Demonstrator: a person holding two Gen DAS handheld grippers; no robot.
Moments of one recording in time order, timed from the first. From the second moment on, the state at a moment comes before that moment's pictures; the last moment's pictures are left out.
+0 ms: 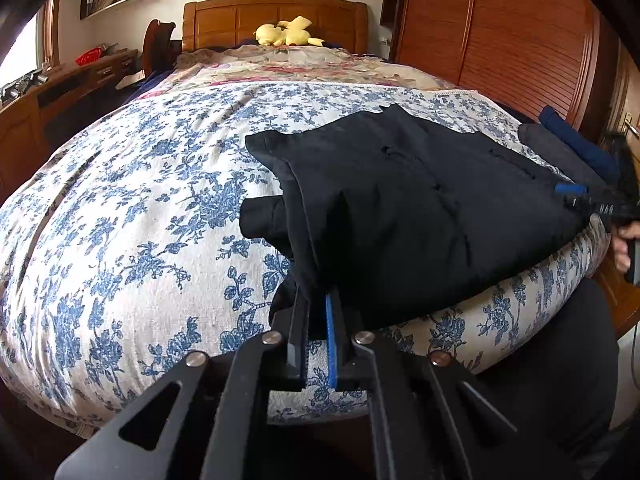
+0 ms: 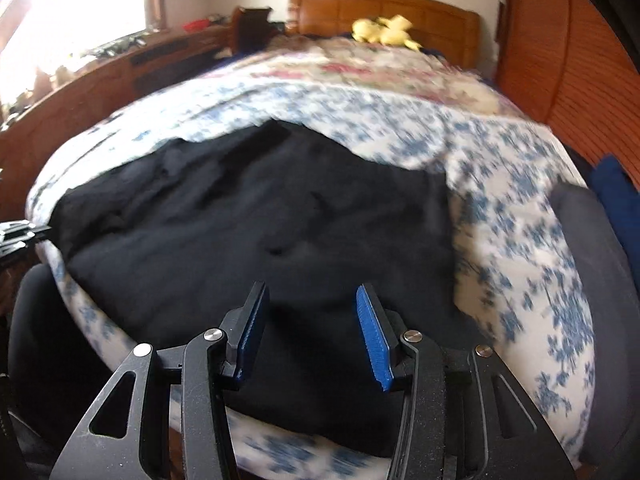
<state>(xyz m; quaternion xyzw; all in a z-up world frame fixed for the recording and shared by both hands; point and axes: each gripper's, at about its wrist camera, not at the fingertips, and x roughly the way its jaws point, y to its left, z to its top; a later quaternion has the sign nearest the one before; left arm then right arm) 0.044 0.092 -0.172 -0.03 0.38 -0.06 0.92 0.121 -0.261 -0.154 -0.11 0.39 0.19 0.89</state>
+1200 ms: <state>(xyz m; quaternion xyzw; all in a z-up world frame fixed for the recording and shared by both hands) 0.050 0.091 -0.150 -0.06 0.37 -0.07 0.93 0.116 -0.143 -0.192 -0.15 0.38 0.29 0.86</state>
